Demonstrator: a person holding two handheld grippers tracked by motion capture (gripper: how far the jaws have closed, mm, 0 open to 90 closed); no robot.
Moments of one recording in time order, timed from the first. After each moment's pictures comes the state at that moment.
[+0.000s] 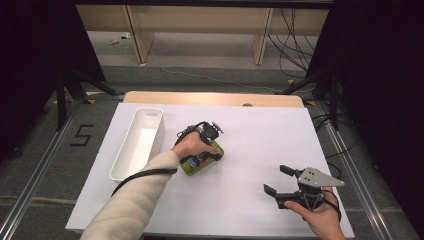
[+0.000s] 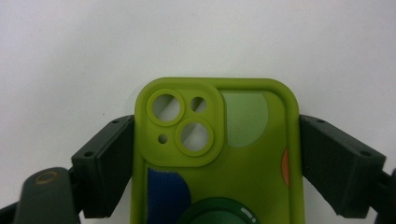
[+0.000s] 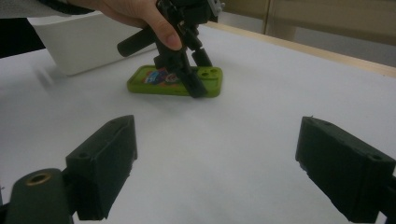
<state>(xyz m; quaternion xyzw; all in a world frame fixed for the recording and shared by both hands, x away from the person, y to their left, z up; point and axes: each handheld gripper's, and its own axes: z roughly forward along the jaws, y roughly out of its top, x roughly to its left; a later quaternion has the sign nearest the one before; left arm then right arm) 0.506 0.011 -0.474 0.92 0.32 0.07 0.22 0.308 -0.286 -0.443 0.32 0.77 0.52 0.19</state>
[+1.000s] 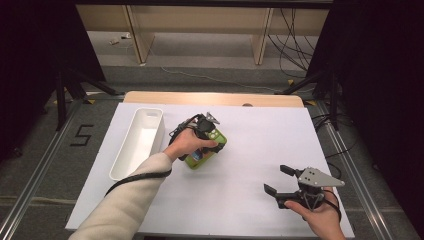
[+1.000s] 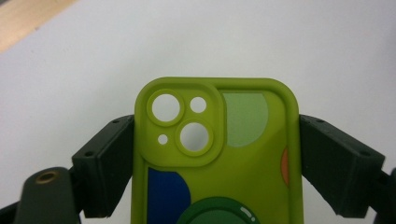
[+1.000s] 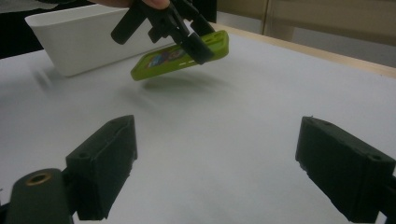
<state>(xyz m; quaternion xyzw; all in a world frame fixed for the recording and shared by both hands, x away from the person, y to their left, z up) 0.492 0.025 -0.435 0.87 0.32 0.12 0.34 0.308 -0.286 -0.443 0.32 0.76 0.52 0.20</state>
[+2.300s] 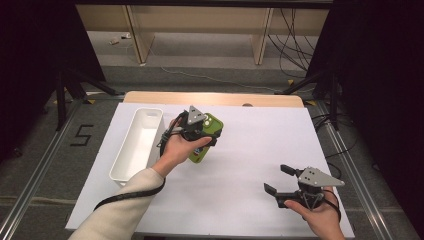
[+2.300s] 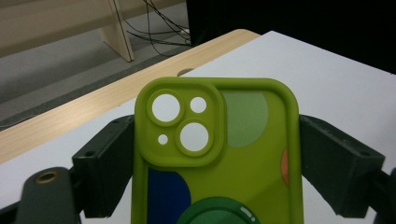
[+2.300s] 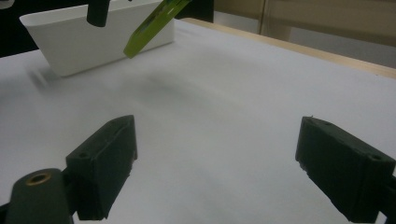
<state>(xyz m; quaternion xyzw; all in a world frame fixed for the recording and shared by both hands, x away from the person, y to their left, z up) 0.452 0.051 -0.398 0.77 0.36 0.23 0.48 0.308 -0.286 -0.443 0.33 0.76 0.52 0.20</state>
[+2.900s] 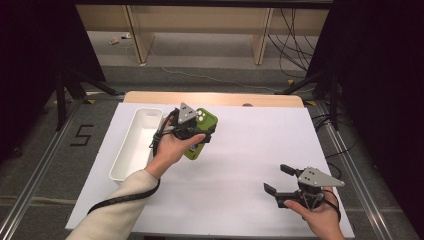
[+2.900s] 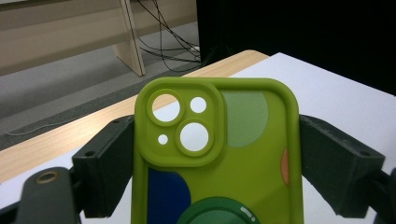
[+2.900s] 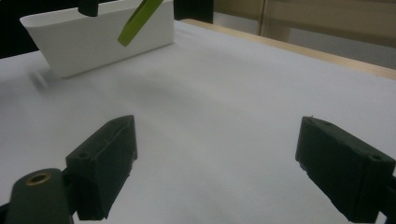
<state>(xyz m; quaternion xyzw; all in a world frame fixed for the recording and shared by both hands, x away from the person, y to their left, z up) 0.444 0.067 -0.384 0.74 0.37 0.25 0.50 0.308 -0.285 -0.442 0.32 0.76 0.52 0.20</state>
